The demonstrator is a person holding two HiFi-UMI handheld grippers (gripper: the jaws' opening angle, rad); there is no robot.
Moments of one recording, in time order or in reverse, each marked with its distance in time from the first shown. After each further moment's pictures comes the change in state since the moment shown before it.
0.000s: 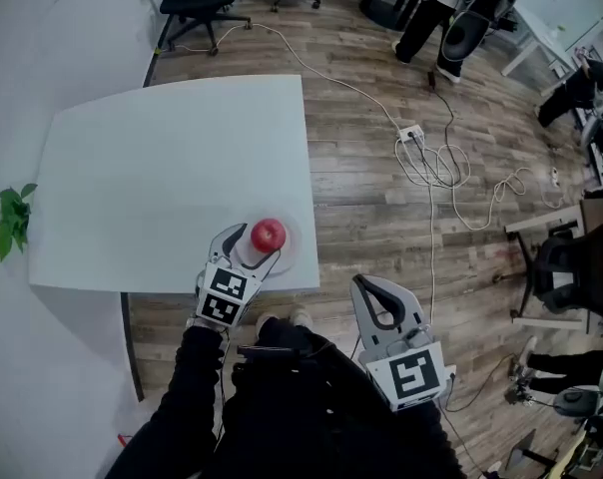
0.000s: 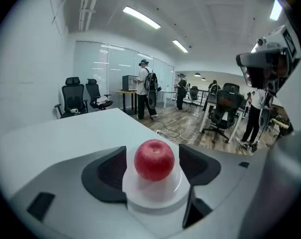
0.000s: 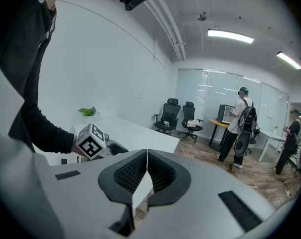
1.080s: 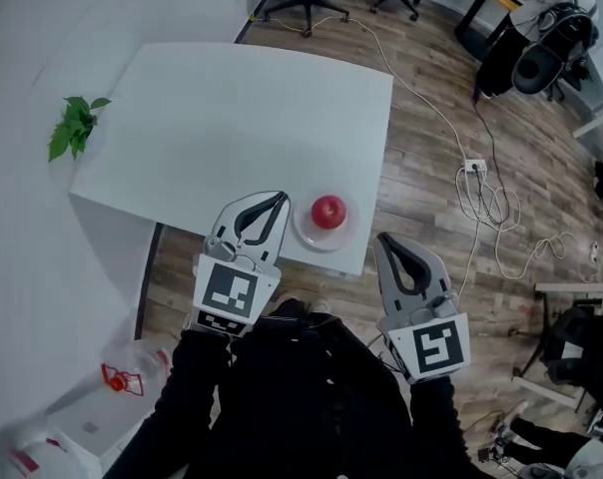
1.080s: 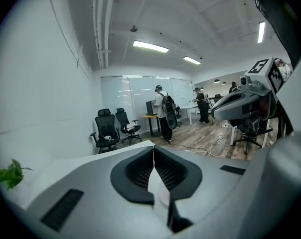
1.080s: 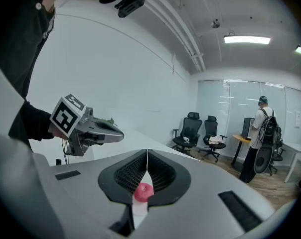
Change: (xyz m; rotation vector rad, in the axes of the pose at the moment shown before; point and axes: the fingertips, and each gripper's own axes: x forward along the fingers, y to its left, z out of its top) left arm -0.166 0.033 0.105 0.104 -0.240 0.367; right arm 0.044 0.046 0.067 -0.137 -0.168 0.218
